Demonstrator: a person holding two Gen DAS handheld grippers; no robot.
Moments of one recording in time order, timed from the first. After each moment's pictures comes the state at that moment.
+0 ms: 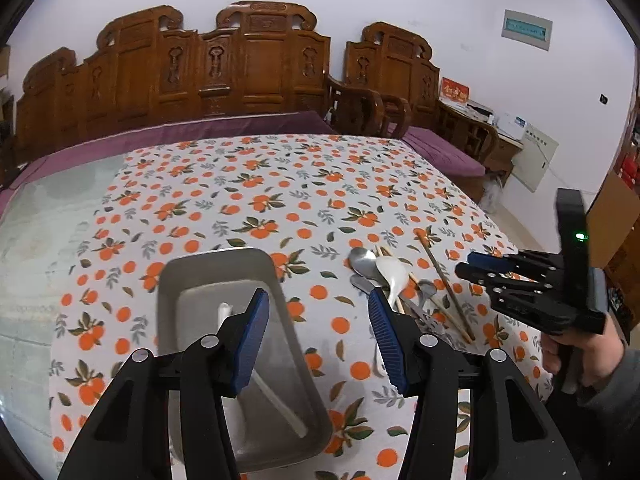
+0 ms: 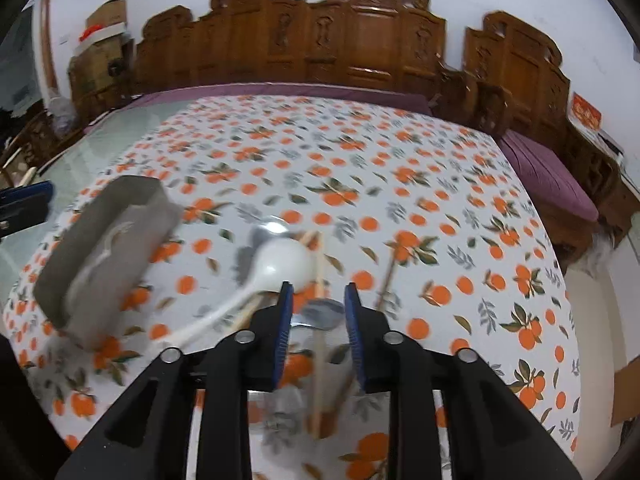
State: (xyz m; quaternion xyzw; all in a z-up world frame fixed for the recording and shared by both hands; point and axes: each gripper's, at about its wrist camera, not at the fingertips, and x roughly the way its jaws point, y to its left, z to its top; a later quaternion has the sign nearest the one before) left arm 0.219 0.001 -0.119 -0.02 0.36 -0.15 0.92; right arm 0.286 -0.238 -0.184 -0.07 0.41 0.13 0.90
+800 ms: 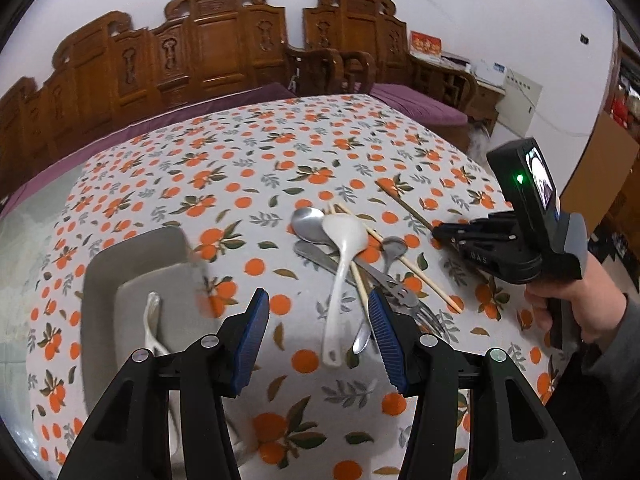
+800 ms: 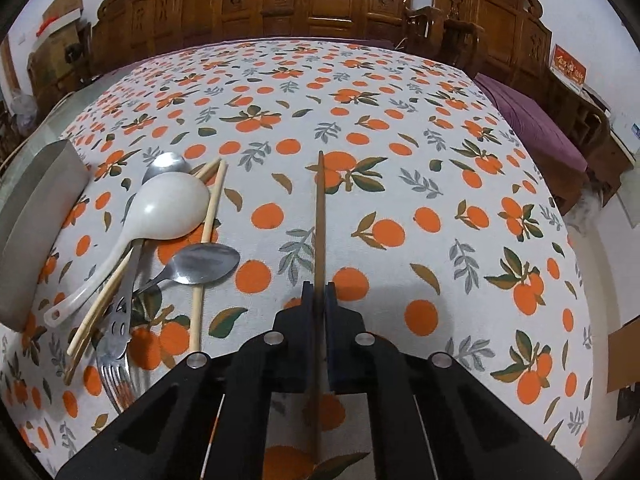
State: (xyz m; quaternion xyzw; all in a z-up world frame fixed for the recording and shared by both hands) left arm 0.226 -0.078 -0.160 0.06 0.40 -0.18 0.90; right arm 0.314 -0.283 -0.240 -0.07 0.47 0.08 0.88
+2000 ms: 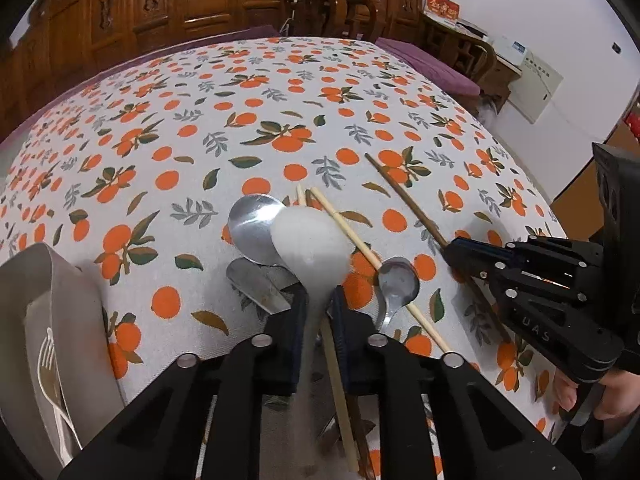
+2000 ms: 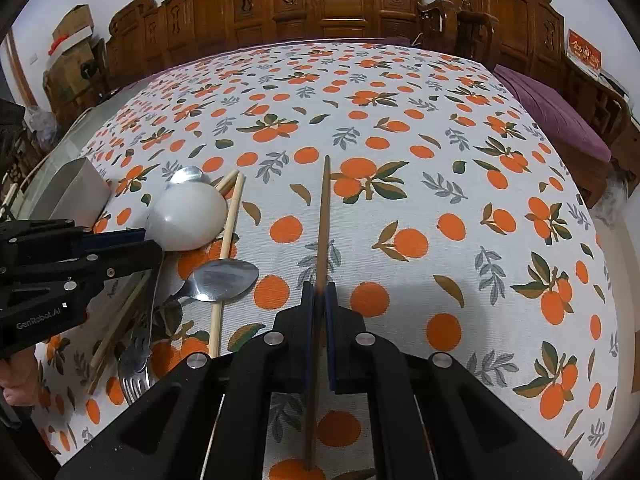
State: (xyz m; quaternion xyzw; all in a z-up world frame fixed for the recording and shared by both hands) left arm 0.316 -0.134 -0.216 0.02 0.49 -0.19 0.85; right arm 0.324 -0.288 -0.241 -0.02 0.47 0.13 0.87
